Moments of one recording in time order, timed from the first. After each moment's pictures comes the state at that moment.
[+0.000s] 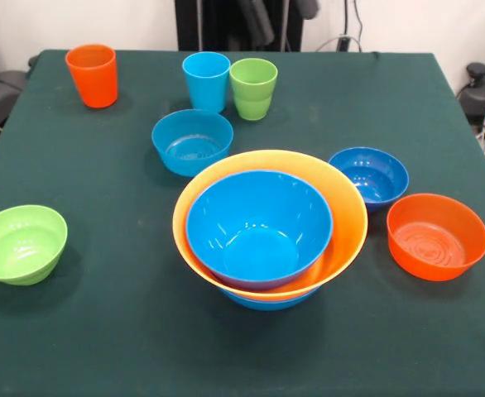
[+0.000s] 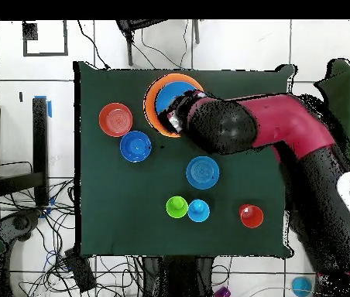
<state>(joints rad) -0.92 -0.80 1.04 1.69 -0.43 0.77 1.25</state>
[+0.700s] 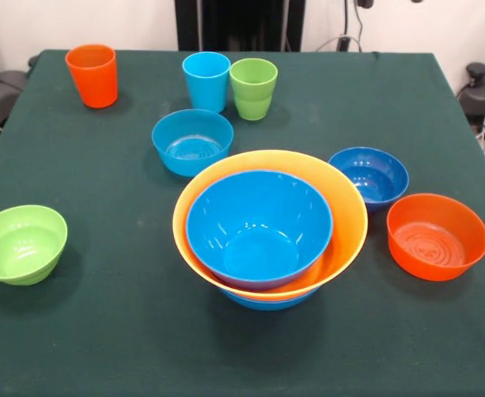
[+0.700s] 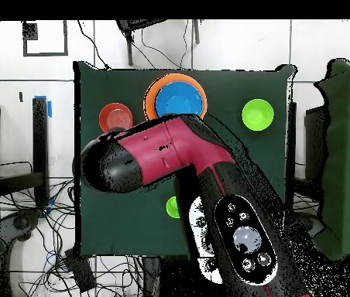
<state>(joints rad) -0.52 -1.03 0.71 1.79 -0.46 0.71 1.92</state>
